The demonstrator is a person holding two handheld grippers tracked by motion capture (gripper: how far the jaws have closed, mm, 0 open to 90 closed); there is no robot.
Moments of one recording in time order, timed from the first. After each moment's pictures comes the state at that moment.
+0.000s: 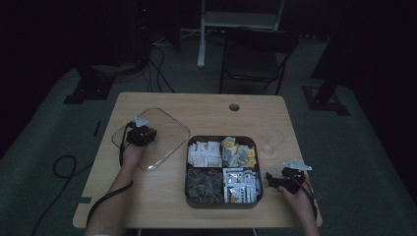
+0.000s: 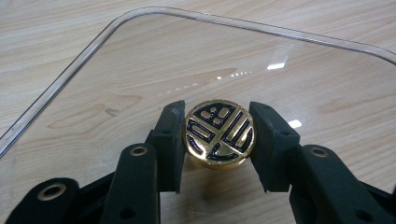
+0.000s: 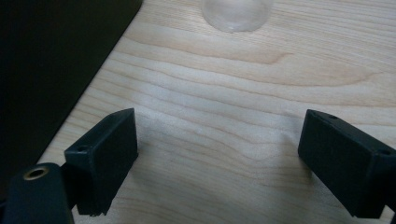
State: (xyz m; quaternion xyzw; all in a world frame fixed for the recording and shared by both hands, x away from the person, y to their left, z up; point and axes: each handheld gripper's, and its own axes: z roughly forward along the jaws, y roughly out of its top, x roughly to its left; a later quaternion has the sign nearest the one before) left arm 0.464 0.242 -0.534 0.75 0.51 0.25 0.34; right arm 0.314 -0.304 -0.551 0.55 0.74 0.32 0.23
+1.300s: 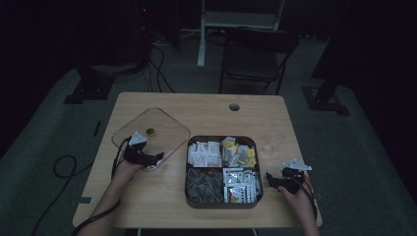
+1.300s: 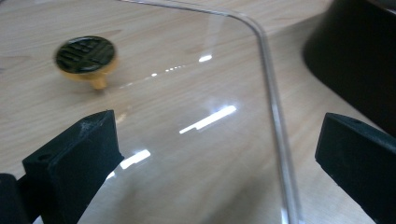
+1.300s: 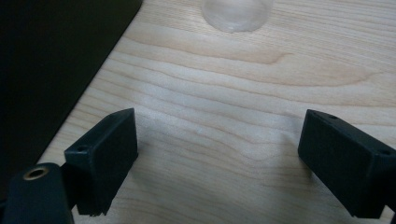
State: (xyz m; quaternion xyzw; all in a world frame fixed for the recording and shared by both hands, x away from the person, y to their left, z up) left arm 0.396 0.243 -0.534 0.80 0.41 0.16 0.41; right arm 0.314 -0.304 -0.551 0.55 0.74 0.32 0.23
